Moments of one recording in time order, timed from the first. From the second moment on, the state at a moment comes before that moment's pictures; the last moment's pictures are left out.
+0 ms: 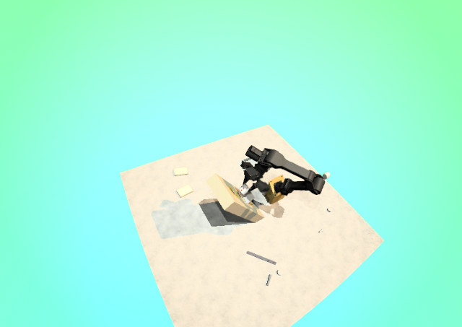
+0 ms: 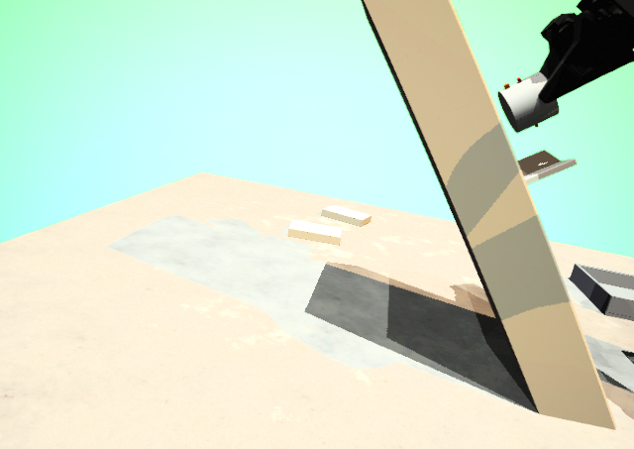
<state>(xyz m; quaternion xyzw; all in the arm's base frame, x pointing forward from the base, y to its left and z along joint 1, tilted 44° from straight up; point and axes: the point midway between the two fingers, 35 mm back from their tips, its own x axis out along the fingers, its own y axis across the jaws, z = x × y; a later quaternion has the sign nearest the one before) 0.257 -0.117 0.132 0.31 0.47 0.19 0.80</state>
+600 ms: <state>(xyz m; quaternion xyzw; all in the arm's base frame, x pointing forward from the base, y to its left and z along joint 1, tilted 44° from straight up) 0.232 -0.165 0.162 0.32 0.47 0.18 0.80</state>
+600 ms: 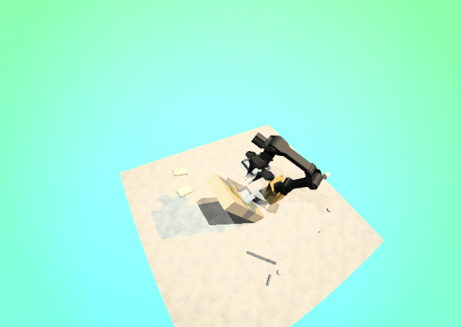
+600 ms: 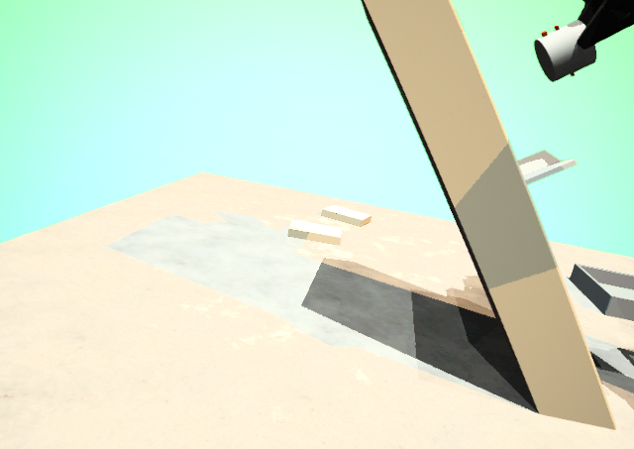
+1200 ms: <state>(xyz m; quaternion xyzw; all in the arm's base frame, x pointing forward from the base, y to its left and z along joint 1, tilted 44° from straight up) 0.234 -0.208 0.106 0.32 0.49 0.18 0.79</state>
